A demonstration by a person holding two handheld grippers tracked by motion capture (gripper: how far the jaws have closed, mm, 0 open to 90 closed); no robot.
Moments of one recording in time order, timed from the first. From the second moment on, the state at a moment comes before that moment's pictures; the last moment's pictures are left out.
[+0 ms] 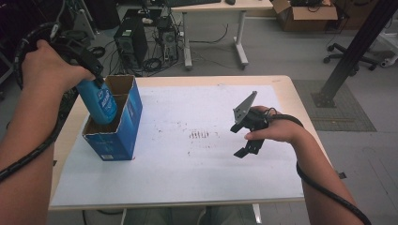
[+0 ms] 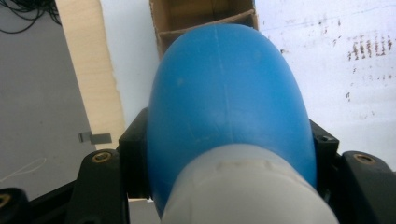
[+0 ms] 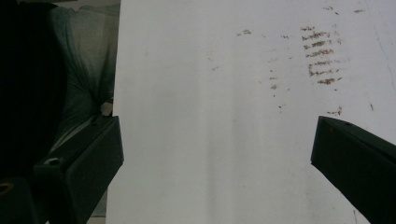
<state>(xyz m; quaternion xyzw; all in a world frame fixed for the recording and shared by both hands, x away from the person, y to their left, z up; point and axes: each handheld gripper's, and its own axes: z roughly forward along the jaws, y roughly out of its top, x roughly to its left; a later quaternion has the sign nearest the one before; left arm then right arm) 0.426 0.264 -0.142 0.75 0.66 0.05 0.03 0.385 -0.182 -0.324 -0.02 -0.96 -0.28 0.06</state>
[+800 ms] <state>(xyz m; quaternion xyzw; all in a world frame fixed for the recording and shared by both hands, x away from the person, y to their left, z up) 0.431 0.263 -0.203 0.75 0.66 0.04 0.01 0.383 -0.181 -0.325 -0.02 -0.96 -0.28 0.06</state>
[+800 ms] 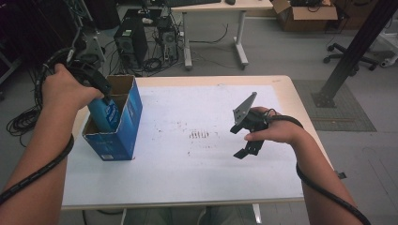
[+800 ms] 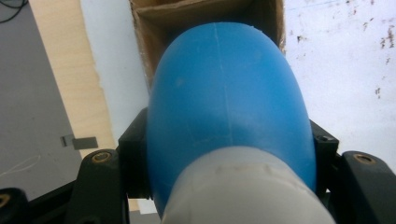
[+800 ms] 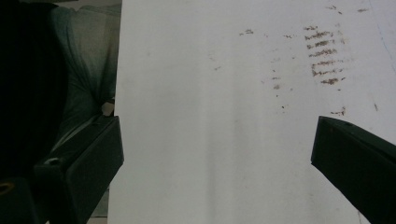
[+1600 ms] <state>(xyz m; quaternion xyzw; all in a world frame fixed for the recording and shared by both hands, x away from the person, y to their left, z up) 0.434 0.260 -0.243 0.75 0.66 0.03 0.00 0.388 -0.184 -0.314 -0.02 -0.97 -0.24 0.06</state>
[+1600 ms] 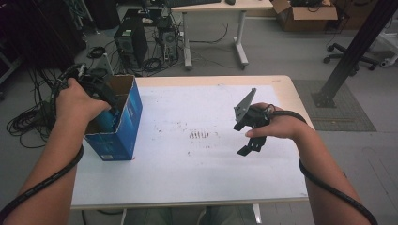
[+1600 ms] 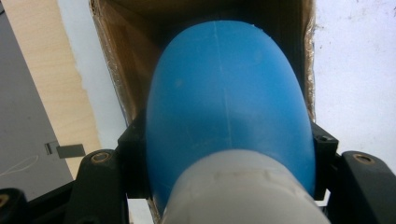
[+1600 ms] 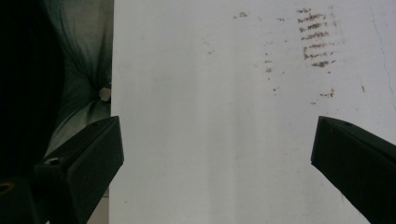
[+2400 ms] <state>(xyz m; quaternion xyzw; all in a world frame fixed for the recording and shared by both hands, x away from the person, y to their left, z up) 0.432 0.262 -0.267 0.76 0.65 0.04 0.00 0.390 -0.185 -0.315 -0.03 -0.97 -0.22 0.06</state>
